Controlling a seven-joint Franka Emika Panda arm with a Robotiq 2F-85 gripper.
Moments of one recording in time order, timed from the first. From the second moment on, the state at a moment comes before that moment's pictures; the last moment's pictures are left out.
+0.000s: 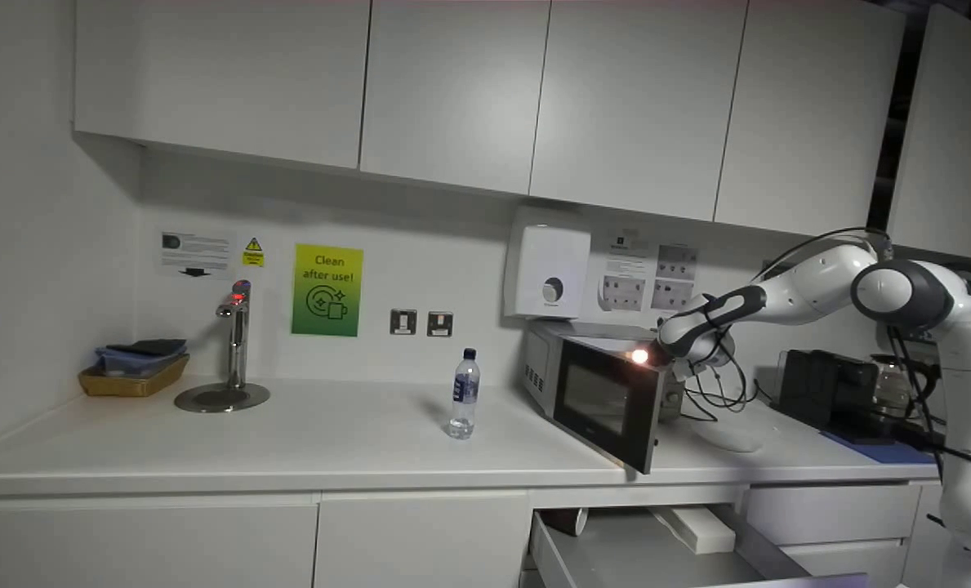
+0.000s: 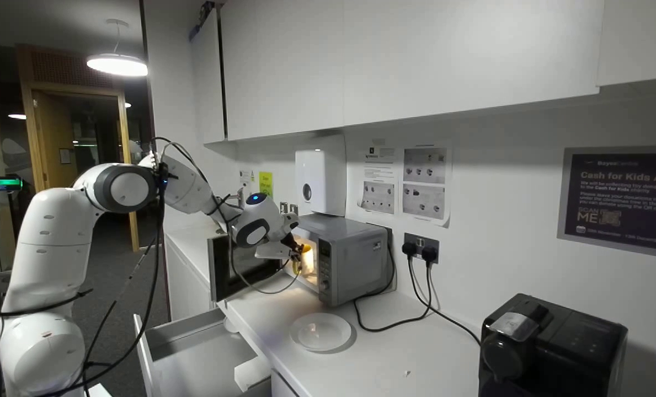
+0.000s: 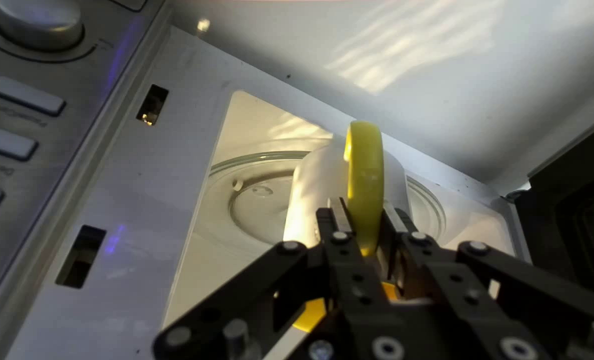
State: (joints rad) arm -0.03 0.23 -0.02 -2.01 0.29 2.90 -0.55
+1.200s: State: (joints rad) arm -0.03 0.28 -0.02 -1.95 0.29 2.92 -0.55
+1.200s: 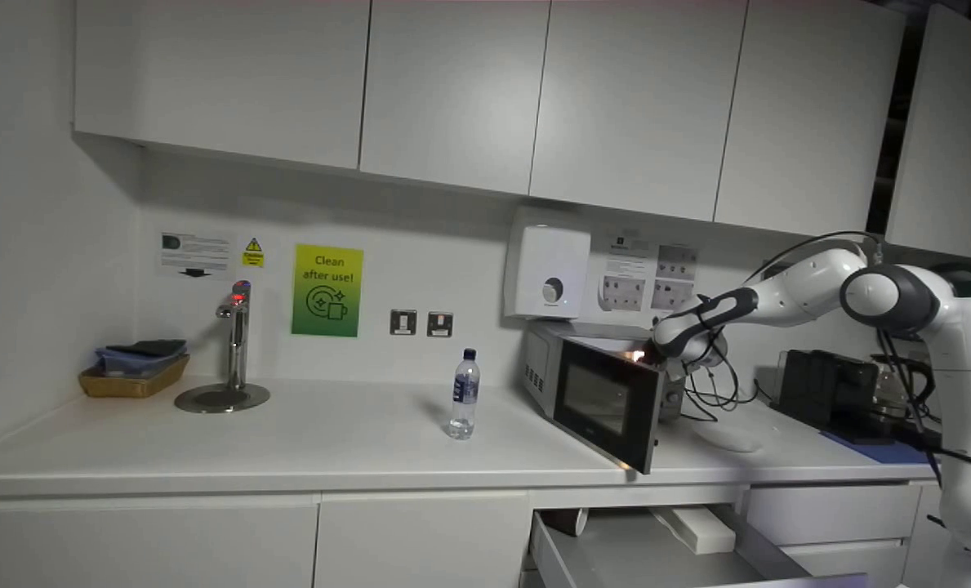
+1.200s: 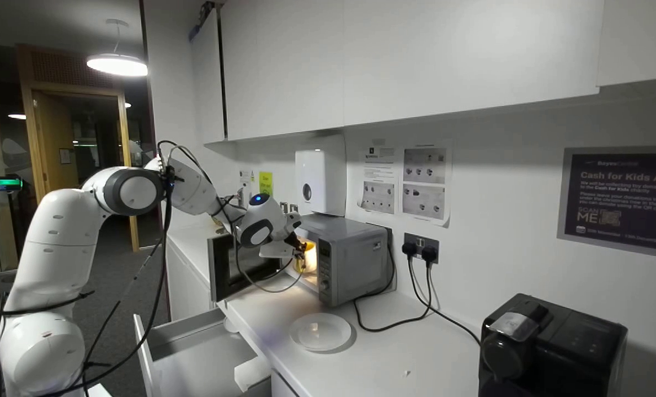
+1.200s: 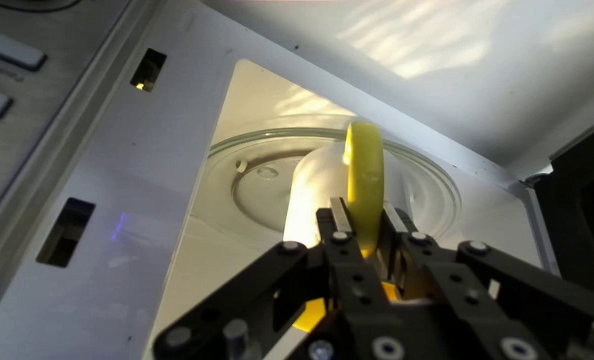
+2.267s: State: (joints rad) arm -0.03 0.35 -0.01 -1.90 0.29 2.93 -0.55
